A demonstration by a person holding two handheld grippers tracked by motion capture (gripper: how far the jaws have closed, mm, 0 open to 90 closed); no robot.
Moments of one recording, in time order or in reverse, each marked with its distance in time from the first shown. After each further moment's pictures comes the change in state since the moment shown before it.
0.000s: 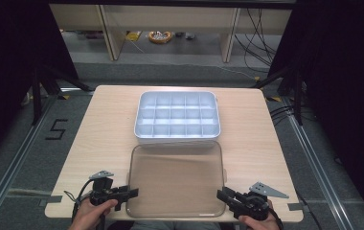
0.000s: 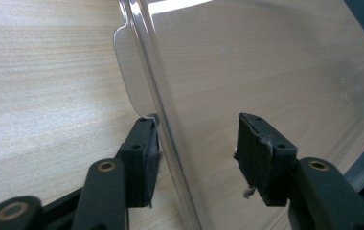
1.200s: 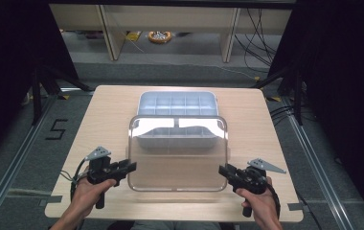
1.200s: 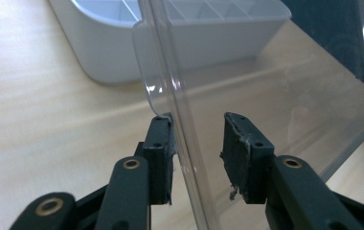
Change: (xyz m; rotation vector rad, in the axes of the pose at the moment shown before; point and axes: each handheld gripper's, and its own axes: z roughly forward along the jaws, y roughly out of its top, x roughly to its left) left arm -0.017 0.073 -0.021 -0.185 0.038 0.159; right arm -0.008 0.062 0.023 -0.046 -0.135 -0.017
